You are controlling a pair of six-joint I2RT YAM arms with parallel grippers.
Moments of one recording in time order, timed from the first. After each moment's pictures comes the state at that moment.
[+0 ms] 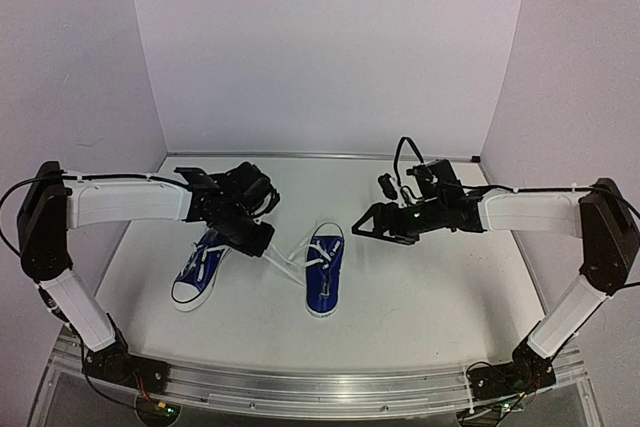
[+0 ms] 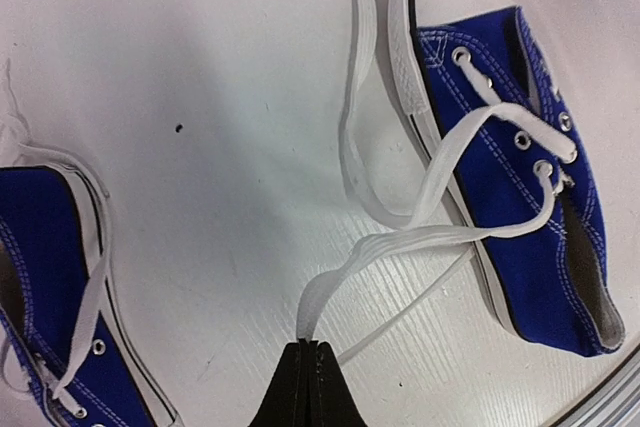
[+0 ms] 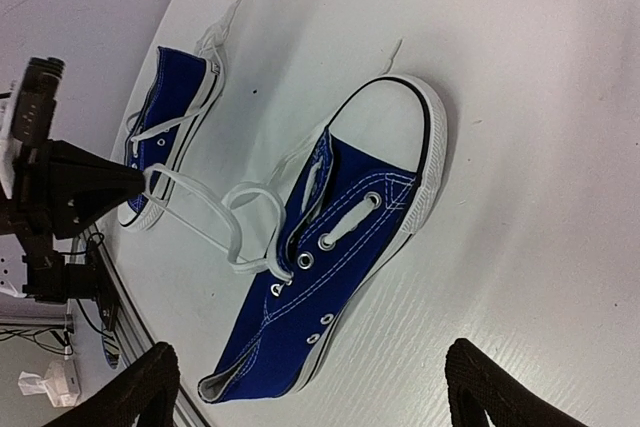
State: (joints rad) left arm -0.85 1.66 1.19 -0.64 -0.09 -0.36; right arm 0.59 1.61 0.98 -0.12 -0.47 0.49
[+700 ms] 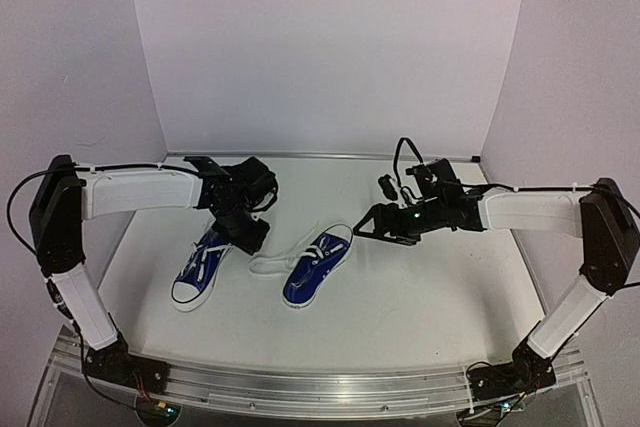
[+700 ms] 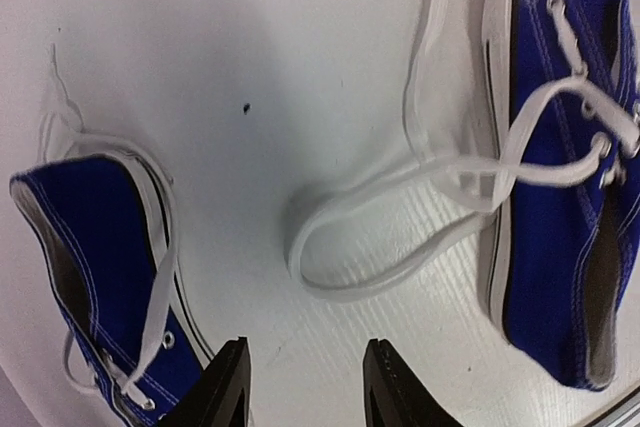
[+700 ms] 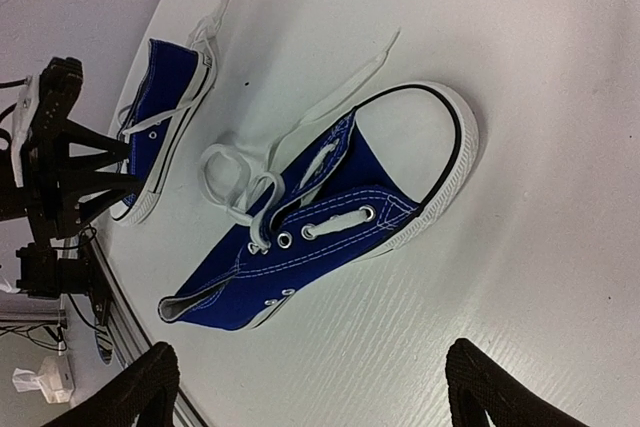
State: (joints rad) left arm -0.82 1.73 1.31 -0.82 -0.18 -0.27; right arm 0.59 1.61 1.00 -0.16 -0.47 0.48
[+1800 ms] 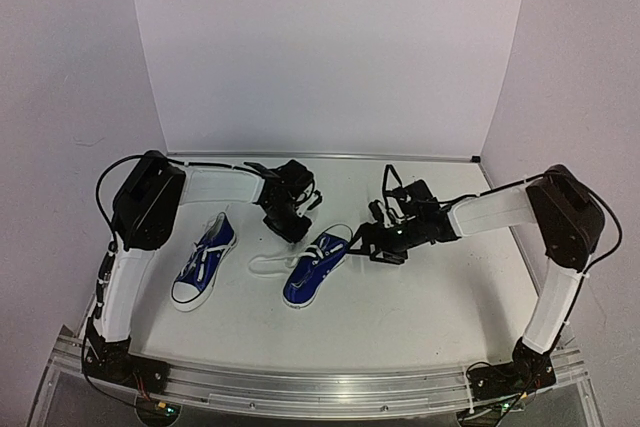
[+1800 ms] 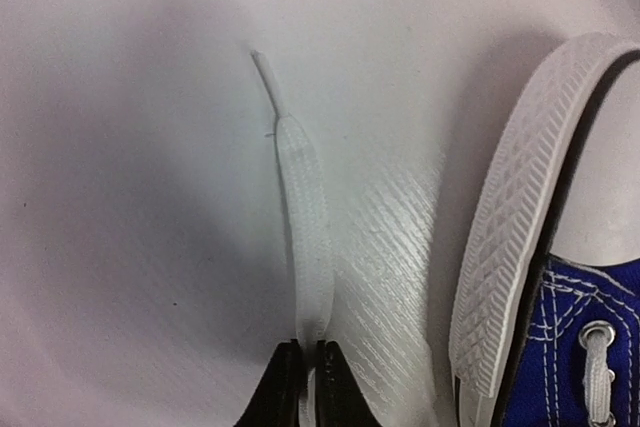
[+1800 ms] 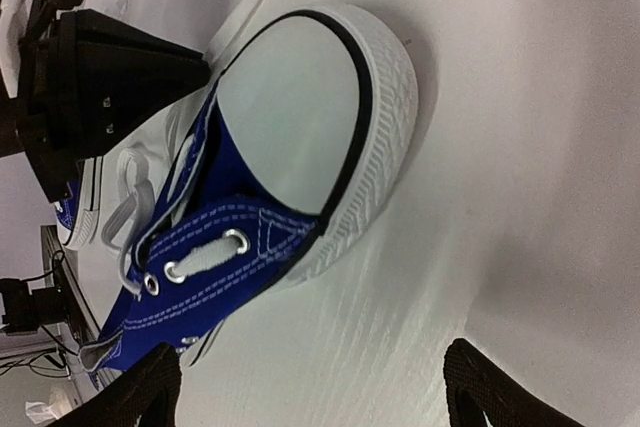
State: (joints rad) left arm -0.75 2.27 1.73 -0.63 0.01 -0.04; right arm 0.60 1.85 1.00 -0.04 -0.46 0.57
